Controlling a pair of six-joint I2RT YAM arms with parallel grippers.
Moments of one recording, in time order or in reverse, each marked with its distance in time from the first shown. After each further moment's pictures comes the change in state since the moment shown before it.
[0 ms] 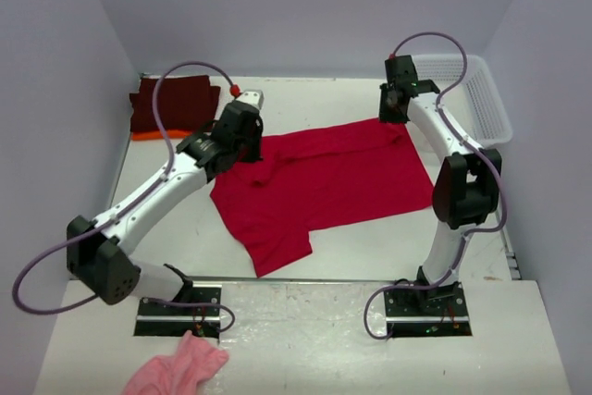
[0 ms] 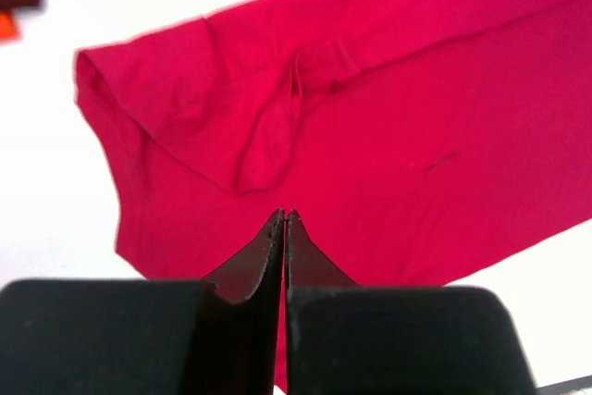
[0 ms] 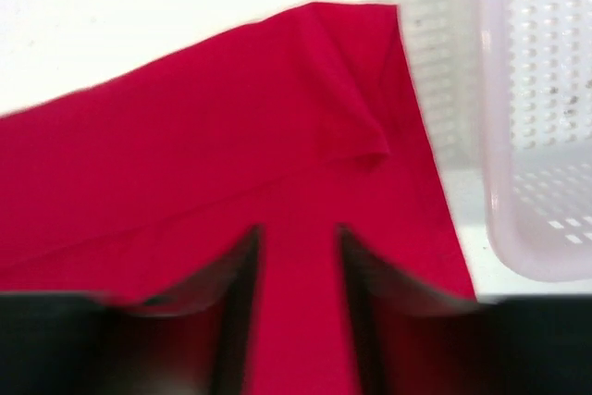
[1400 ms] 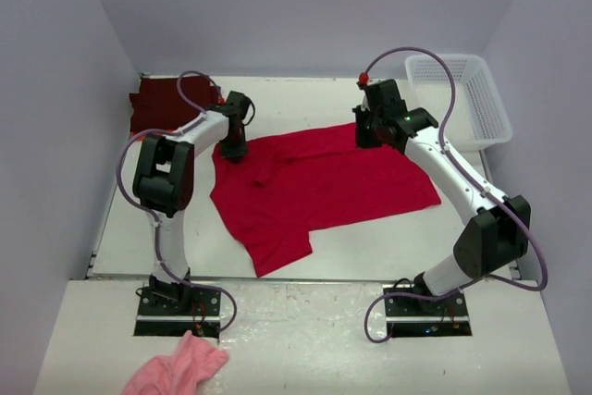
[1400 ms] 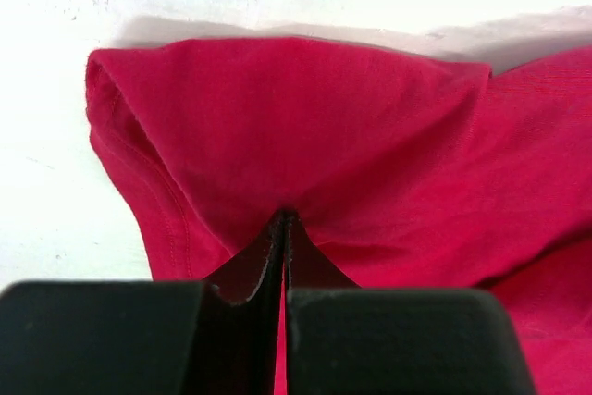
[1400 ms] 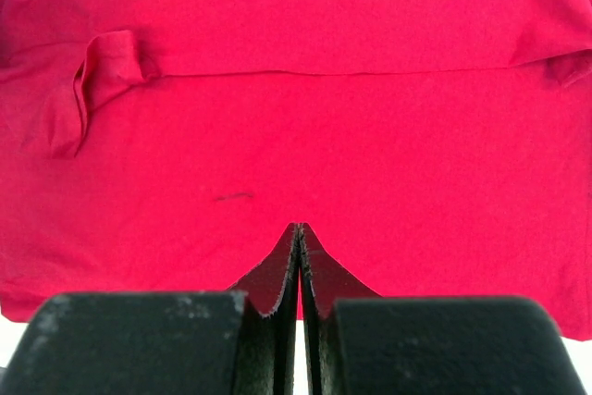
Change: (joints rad) left arm 0.311 0.752 0.268 -0.074 0.067 -0.032; right arm 0.251 -0.377 -0.308 0.028 -0.172 0.056
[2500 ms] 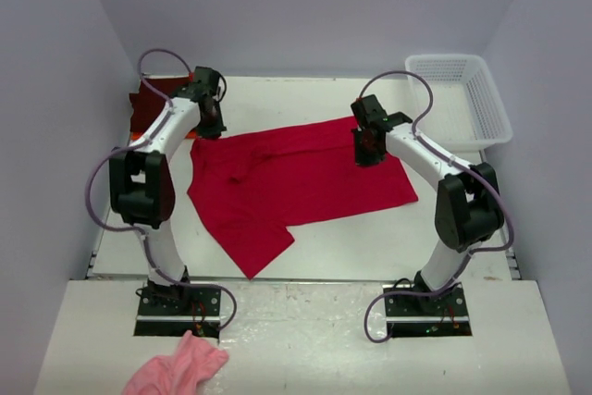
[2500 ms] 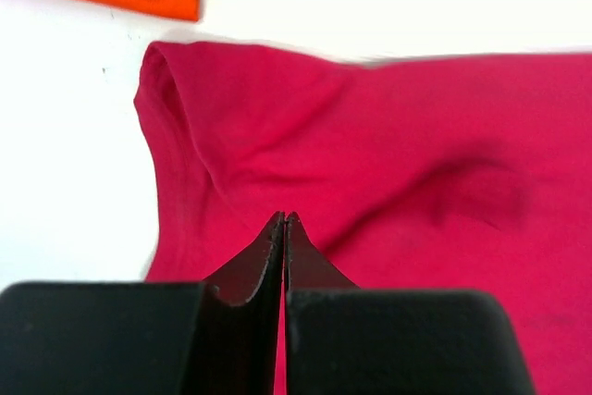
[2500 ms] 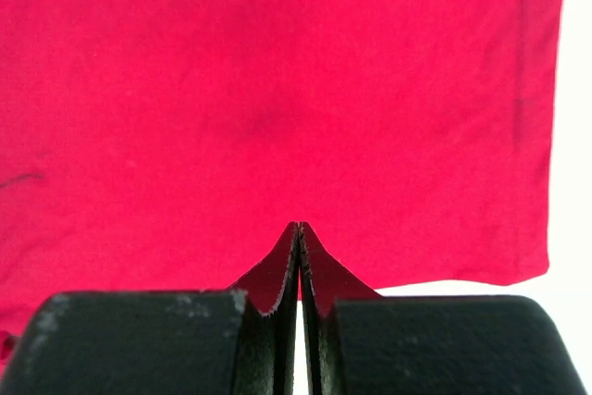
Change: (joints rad) left arm 0.135 -0.109 0.095 -0.100 0.018 0.051; right arm -0.017 0.195 -0.064 -0.031 0.098 0.057
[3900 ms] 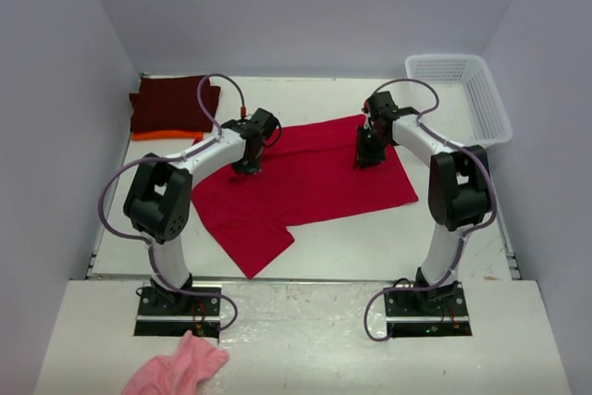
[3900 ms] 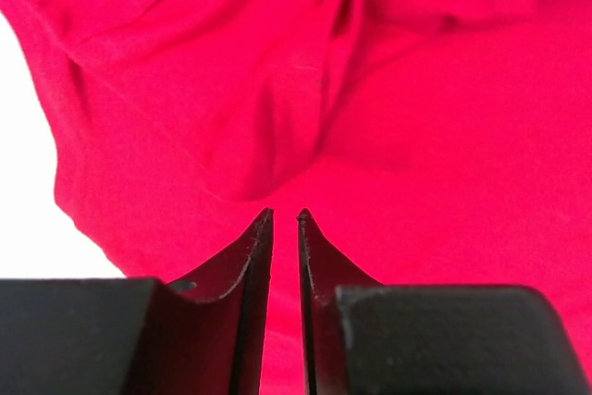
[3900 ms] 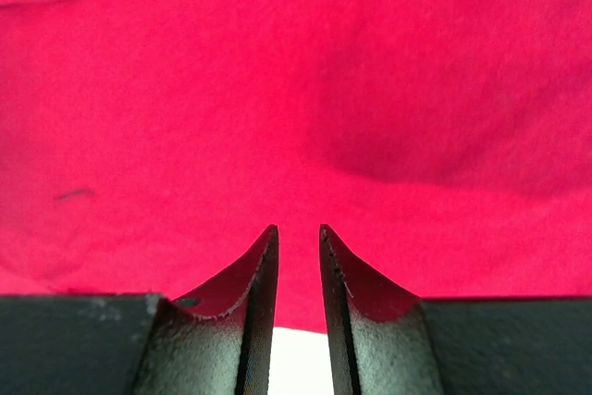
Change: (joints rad) left arm -0.368 -0.116 -0.261 0.021 -0.230 -0.089; right arm -0.150 0.188 0.066 0.028 -0.333 0.009
